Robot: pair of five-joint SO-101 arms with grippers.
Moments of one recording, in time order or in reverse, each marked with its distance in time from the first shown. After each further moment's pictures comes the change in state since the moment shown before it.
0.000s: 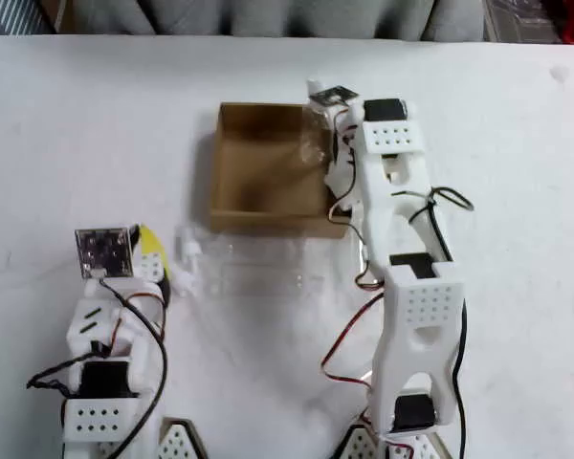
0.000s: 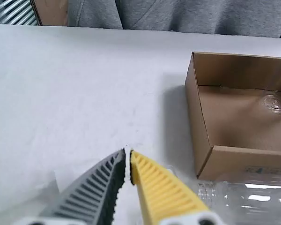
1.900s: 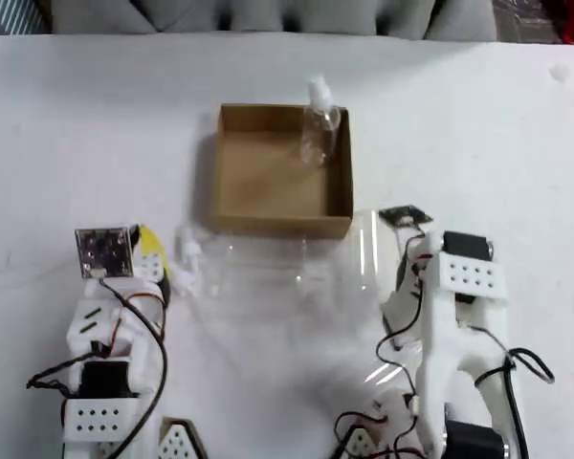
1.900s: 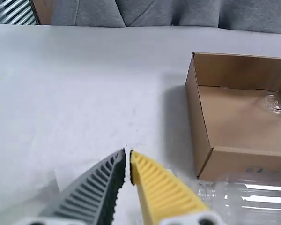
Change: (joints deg) left arm 0.0 0.0 0.0 0.0 0.0; right arm 15.7 -65.1 81.7 -7.1 6.8
